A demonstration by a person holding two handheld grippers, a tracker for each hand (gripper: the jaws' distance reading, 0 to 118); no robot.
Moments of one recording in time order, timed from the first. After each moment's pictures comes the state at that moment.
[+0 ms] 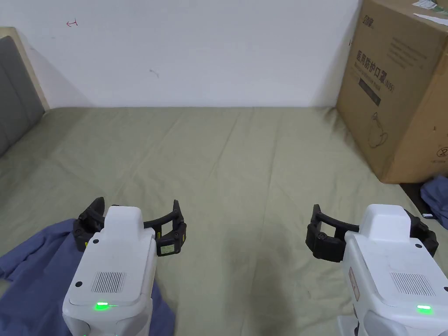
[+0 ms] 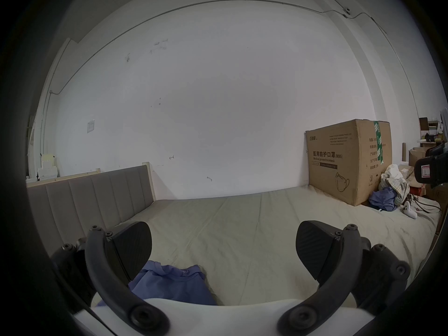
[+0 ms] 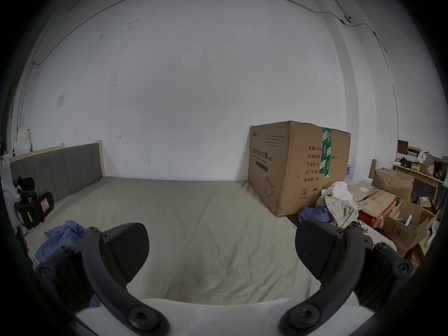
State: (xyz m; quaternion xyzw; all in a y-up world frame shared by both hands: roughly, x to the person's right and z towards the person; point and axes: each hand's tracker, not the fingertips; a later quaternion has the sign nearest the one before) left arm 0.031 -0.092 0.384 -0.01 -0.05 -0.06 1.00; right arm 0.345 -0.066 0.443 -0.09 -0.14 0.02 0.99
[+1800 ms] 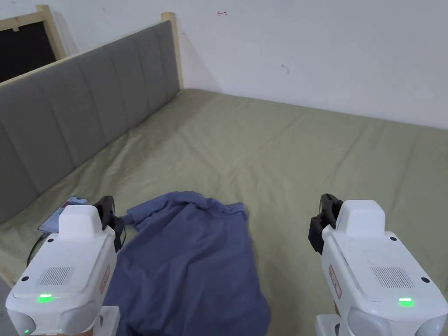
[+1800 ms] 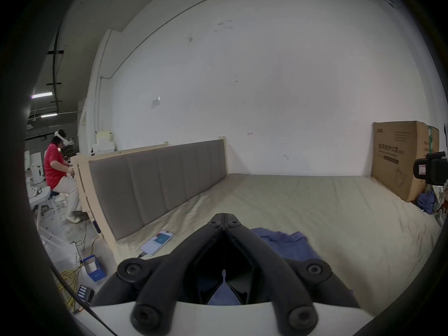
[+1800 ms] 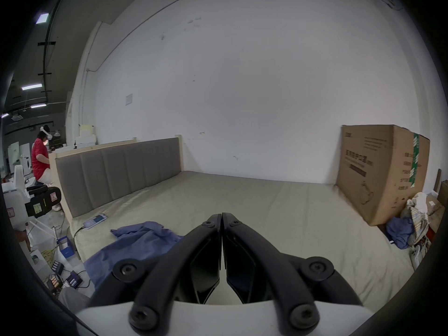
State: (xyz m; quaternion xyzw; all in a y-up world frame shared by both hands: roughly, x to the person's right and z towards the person) left arm -0.190 -0.084 0.451 -0.09 0.16 -0.03 0.98; right arm 0.158 -0.068 0.366 -0.10 0.12 0.02 0.99
